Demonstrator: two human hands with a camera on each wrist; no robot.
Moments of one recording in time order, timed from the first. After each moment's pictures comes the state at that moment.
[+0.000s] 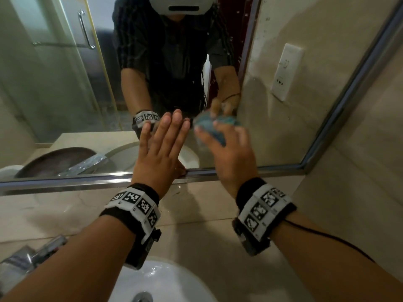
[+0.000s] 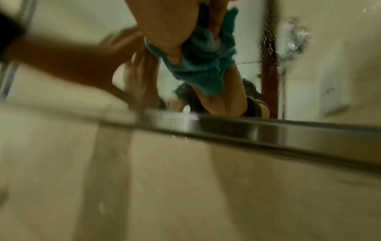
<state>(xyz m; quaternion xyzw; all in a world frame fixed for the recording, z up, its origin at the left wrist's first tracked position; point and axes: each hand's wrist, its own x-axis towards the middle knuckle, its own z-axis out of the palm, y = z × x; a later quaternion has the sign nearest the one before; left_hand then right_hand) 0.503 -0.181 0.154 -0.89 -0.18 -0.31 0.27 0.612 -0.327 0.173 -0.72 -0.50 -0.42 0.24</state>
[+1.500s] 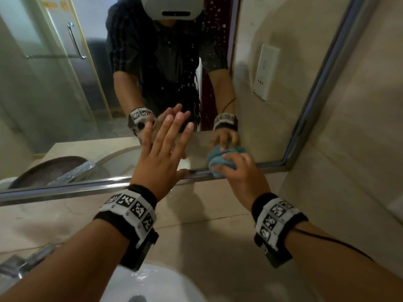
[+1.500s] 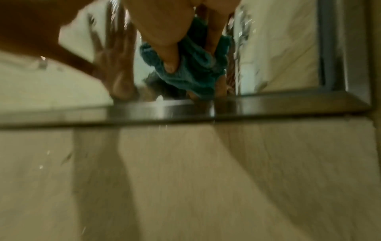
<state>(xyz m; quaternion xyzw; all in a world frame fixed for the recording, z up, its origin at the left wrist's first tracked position) 0.519 -0.220 0.177 -0.91 -0.10 -0.31 0.26 0.649 -0.398 0.133 -0.79 -0.50 -0.27 0.22</state>
